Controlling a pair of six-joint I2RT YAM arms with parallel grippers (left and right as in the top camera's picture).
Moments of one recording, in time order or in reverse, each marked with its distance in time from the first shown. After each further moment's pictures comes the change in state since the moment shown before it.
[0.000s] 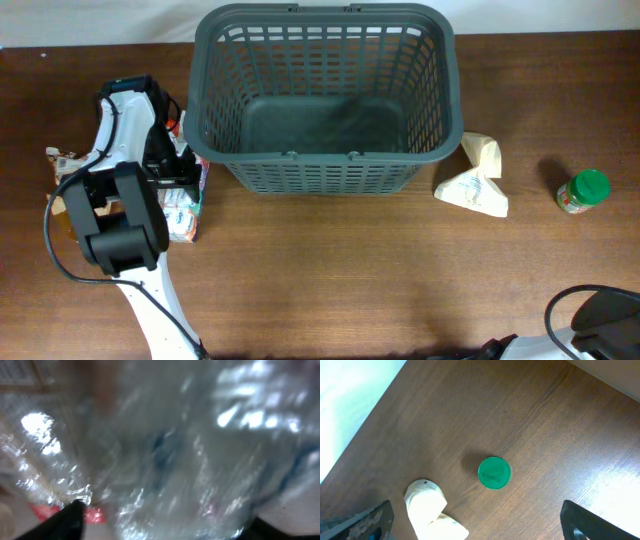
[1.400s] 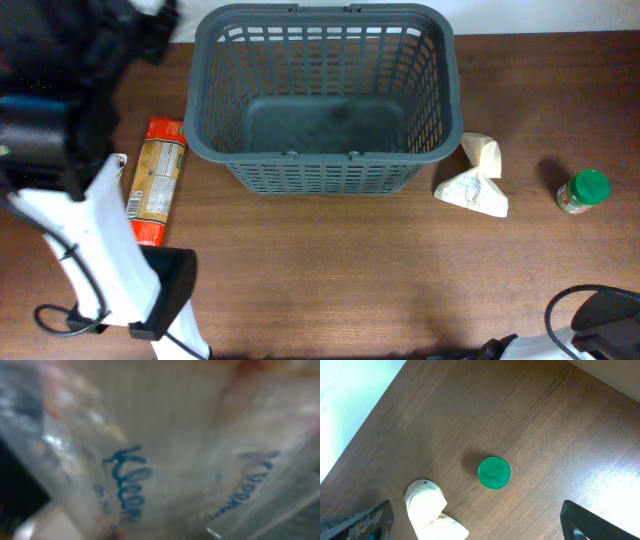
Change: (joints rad) left arm -0.320 -0.259 1.272 0.086 0.012 0.461; right arm 0.000 0.000 0.000 0.000 0.000 0.000
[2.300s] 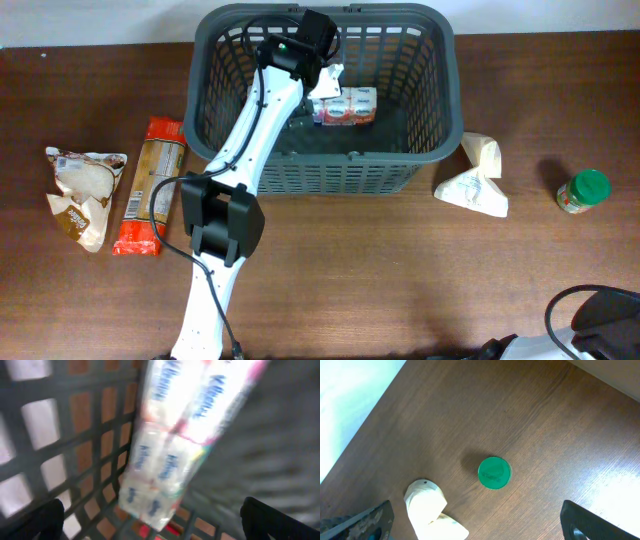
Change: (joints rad) left arm -0.251 0.427 -0.640 0.146 -0.348 0.278; right arm 0.000 0.000 0.000 0.000 0.000 0.000
